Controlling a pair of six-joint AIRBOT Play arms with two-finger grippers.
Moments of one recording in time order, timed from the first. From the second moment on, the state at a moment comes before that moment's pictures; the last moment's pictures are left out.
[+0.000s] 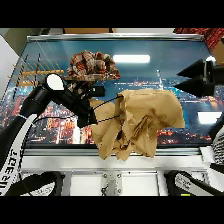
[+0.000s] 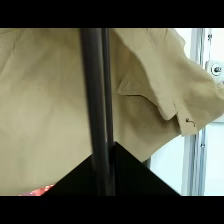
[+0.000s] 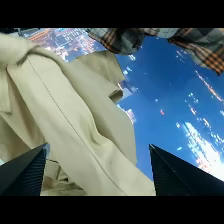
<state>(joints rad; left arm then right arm) -0.33 -1.33 1.27 0.97 -1.58 -0.46 -0.41 -1.24 1.53 -0.45 1.75 0.43</state>
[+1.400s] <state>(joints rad) -0.33 -1.33 1.27 0.98 -1.62 -0.46 -0.25 -1.43 1.17 -0.31 1.83 0.00</state>
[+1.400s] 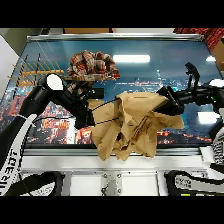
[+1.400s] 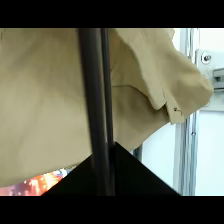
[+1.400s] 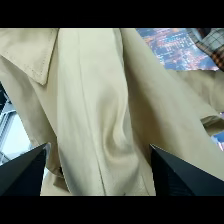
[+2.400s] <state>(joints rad) -0.33 -1.33 1.27 0.98 -1.61 -0.46 -0.22 -1.44 1.17 -0.31 1.83 0.01</state>
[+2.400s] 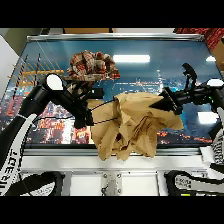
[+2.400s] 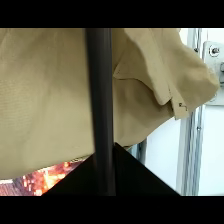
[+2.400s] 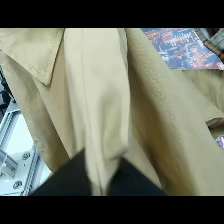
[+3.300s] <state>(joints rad) -0.33 -1.34 1.27 0.98 -1.62 -0.49 -0.22 -1.44 1.17 -0.31 1.83 -0.02</state>
